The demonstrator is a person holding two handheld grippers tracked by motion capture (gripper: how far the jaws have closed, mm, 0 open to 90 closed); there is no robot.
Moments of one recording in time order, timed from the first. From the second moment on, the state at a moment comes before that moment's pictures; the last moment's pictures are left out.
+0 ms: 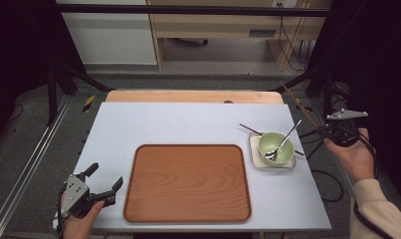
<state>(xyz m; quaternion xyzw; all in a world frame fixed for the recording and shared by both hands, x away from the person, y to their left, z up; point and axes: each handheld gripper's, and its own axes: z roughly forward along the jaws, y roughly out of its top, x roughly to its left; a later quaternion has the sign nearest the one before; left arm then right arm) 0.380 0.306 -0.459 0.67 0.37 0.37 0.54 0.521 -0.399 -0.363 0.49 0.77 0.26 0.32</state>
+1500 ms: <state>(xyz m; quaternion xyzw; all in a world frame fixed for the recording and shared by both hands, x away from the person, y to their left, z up) 0.379 0.310 -0.457 0.66 0.36 0.37 0.55 0.461 -0.212 -0.356 0.40 0.82 0.37 0.20</state>
